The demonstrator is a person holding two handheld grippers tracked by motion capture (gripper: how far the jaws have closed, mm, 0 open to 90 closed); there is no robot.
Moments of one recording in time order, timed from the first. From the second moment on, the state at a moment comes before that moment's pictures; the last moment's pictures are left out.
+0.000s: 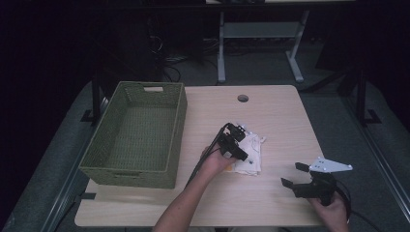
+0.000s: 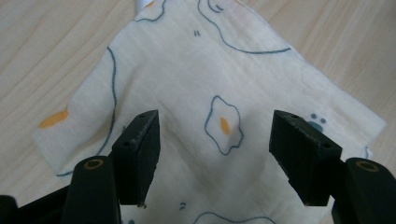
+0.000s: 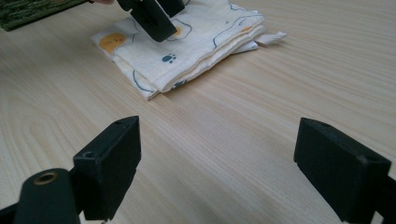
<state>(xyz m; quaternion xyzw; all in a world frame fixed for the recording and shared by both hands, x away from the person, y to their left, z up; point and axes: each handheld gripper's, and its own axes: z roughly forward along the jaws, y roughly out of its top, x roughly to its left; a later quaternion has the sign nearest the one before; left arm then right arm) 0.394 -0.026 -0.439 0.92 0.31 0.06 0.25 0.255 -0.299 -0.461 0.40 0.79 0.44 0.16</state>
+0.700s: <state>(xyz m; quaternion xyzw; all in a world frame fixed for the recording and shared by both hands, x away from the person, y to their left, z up) 0.390 -0.027 -0.448 0.92 0.31 0.09 0.24 0.254 -0.296 -0.459 0.39 0.79 0.44 0.16</state>
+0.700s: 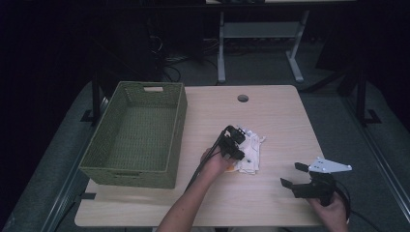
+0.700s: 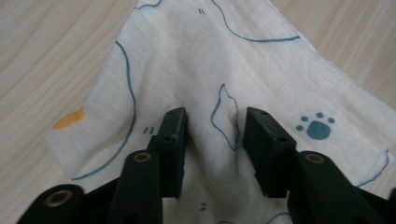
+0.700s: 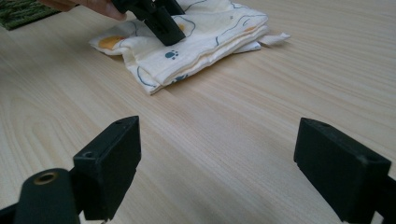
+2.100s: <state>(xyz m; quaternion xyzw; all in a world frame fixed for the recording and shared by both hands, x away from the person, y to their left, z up) 0.391 0.007 -0.421 0.89 0.34 -0.01 0.31 0.254 -0.300 -0.459 0.40 0.78 0.44 0.16</state>
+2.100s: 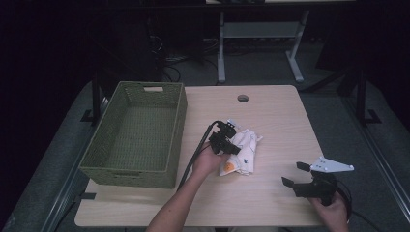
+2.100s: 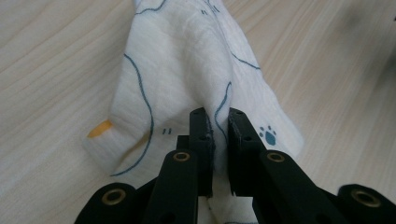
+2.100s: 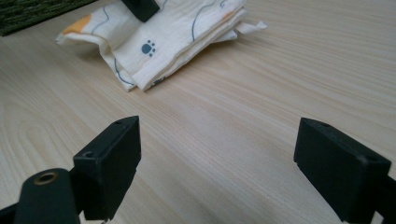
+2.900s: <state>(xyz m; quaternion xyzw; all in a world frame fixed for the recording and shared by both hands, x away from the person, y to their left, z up) 0.374 0.042 -0.383 0.86 0.33 -0.05 0.37 0.255 -0.299 -0.461 0.41 0.78 0.44 0.17</state>
